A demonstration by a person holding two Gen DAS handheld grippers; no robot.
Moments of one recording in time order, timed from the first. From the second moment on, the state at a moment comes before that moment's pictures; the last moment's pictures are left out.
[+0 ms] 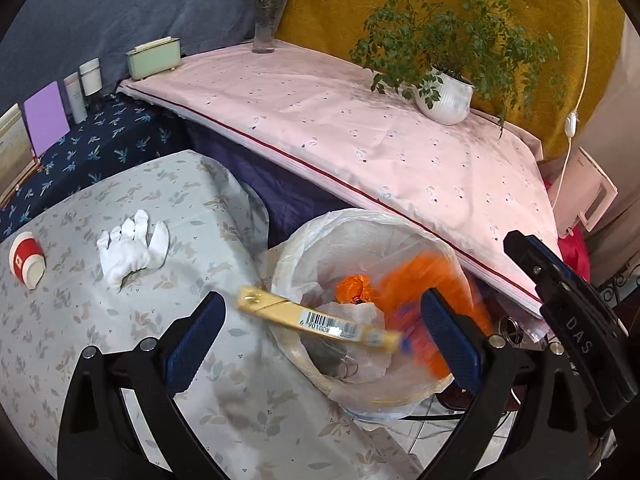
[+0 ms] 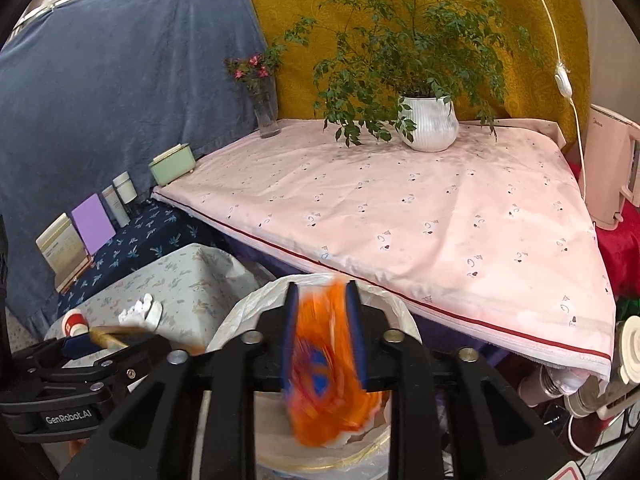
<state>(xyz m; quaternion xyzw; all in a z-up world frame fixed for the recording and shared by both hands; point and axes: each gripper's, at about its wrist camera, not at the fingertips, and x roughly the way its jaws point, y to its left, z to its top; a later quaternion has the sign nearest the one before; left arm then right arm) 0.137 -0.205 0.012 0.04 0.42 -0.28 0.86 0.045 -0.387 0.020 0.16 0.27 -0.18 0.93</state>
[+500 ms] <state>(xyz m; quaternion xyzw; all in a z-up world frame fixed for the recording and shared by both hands) 0.148 -0.173 0.020 0.01 0.41 -0.25 0.88 0.051 -0.361 0.030 0.14 0.27 -0.16 0.94</state>
